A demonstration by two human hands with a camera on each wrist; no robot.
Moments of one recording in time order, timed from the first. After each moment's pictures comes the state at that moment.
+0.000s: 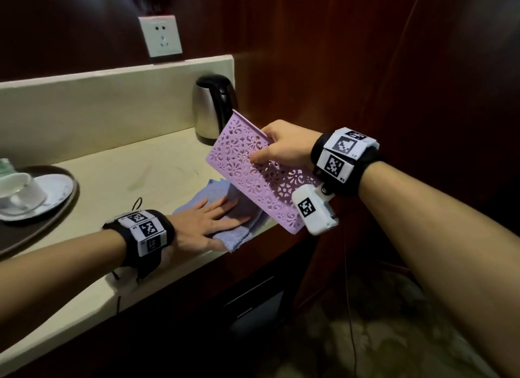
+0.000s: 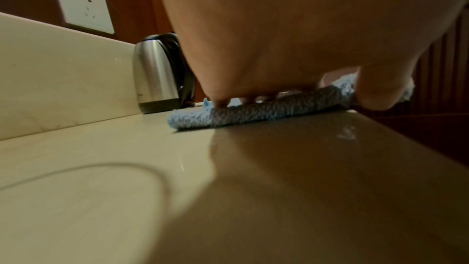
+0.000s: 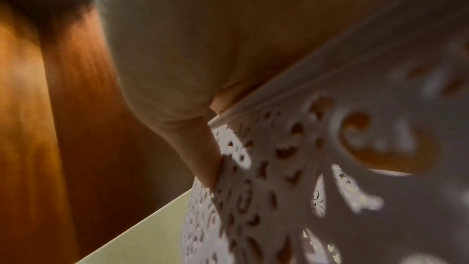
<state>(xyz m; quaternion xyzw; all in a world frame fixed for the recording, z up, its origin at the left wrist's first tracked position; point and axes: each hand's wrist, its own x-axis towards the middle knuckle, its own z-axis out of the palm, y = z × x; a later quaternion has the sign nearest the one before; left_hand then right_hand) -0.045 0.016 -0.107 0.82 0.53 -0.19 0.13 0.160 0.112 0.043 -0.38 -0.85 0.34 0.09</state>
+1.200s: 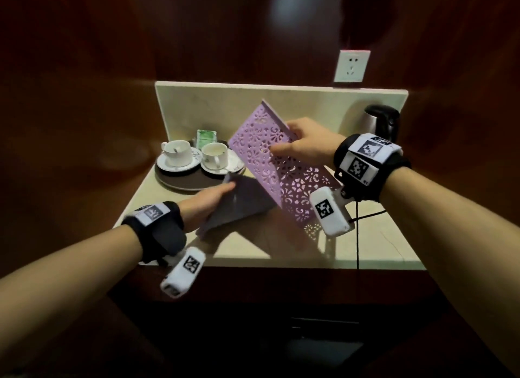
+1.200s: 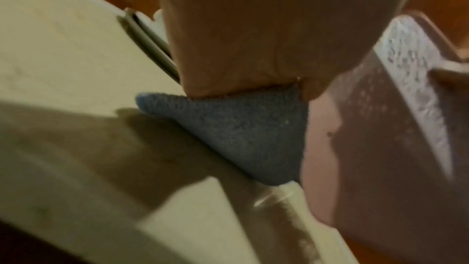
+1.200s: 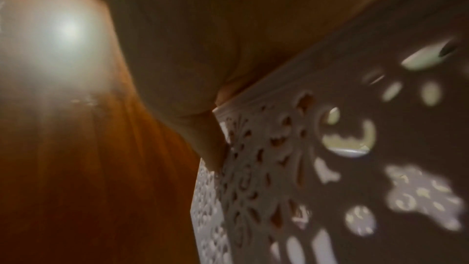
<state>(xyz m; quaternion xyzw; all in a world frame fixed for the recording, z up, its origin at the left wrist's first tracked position) -0.161 -0.171 -0.070 0.18 0.72 0.56 0.37 -0.025 -0.004 0.071 -0.15 -0.92 0.36 0.07</state>
